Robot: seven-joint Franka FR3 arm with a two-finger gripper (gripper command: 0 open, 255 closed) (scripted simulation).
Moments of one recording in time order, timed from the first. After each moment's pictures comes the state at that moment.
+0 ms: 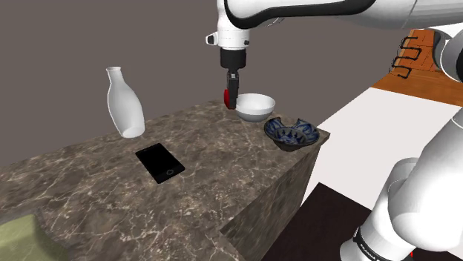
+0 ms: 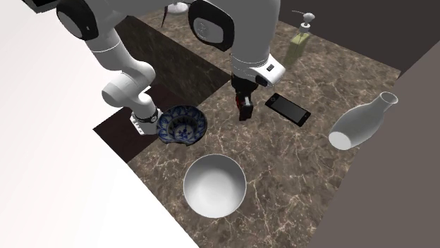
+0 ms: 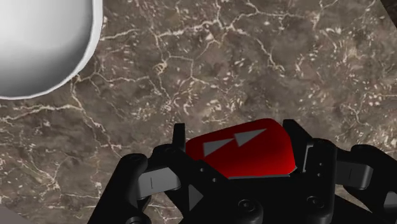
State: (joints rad) arm 0.11 -0.11 0.10 -1.72 0.01 1.61 -0.57
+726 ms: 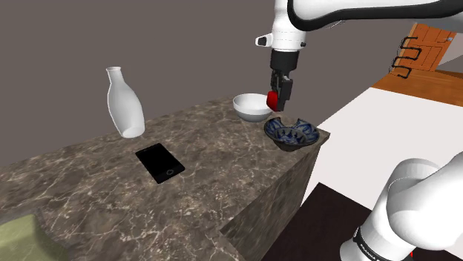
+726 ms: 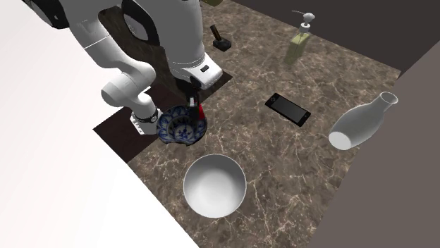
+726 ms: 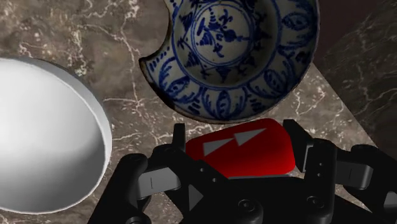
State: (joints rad) arm 0.05 -0.49 0.00 -2.09 0.00 1.60 -0.73
